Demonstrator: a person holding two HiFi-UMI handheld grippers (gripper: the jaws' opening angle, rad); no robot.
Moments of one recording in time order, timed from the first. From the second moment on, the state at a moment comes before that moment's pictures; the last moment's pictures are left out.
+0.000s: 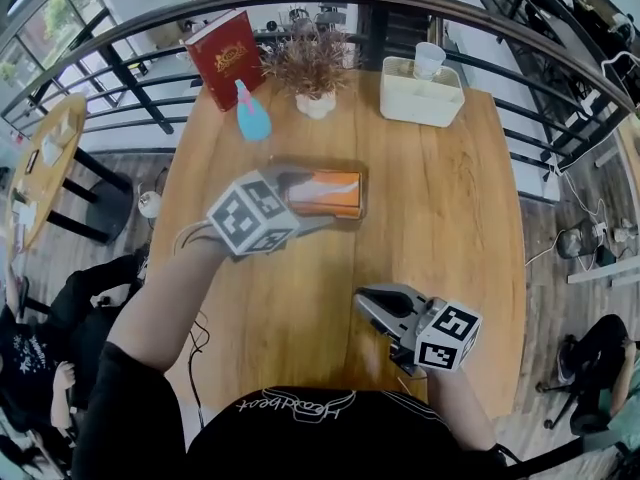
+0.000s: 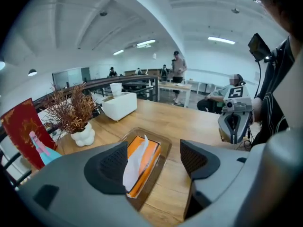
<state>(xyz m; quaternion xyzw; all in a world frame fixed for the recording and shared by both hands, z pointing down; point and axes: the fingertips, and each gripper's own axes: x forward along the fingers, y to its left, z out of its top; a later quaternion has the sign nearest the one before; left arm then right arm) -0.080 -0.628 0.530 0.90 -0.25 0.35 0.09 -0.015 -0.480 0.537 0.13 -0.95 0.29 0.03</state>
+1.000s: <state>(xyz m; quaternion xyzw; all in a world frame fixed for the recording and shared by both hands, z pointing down) -0.093 -0.682 0.624 0.83 -0.12 0.54 0.03 -0.013 -0.474 0.586 0.14 -0.93 0.32 0.08</state>
